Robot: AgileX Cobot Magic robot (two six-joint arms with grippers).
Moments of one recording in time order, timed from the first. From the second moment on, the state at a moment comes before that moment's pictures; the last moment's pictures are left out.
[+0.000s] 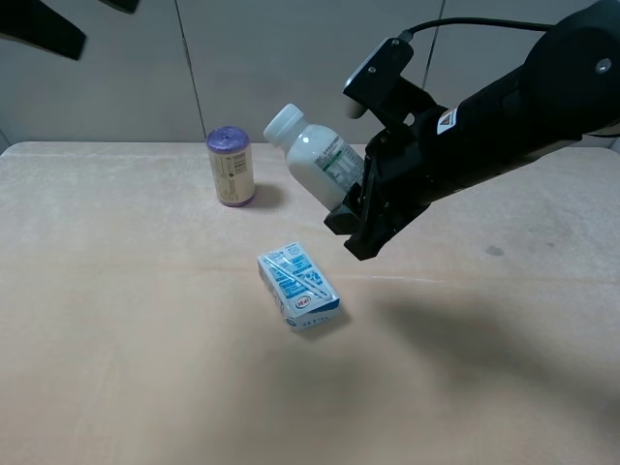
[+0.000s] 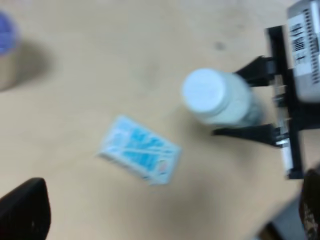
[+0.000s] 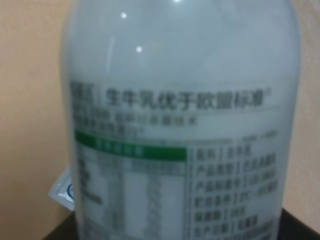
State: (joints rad) left arm -0.11 1.25 -1.31 -0.63 1.10 0.41; right arm 0.66 1.45 -0.88 0.38 0.36 -0.75
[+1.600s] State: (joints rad) left arm -0.10 -0.01 -0.57 0.03 1.17 0.01; right arm 0.66 1.45 -0.88 0.38 0.39 -0.71
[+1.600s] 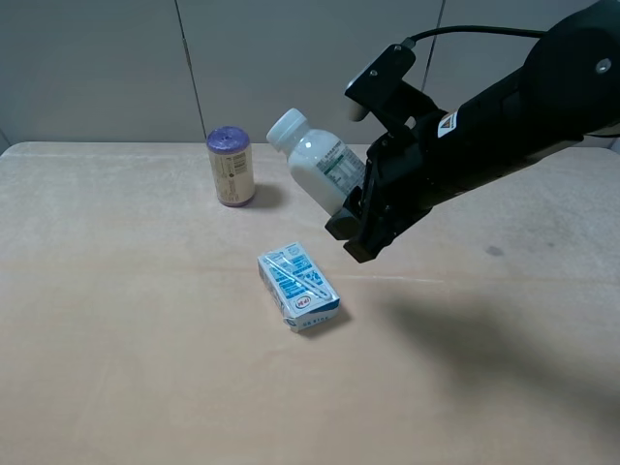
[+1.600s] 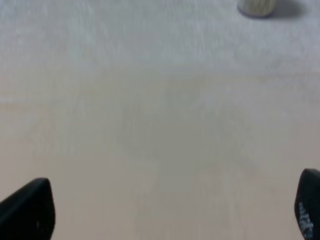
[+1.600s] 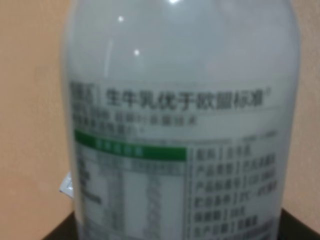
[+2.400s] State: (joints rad) left arm -0.10 -0.01 -0.50 0.03 1.06 -0.01; right arm 0.66 1.45 -0.88 0.38 0.39 -0.69
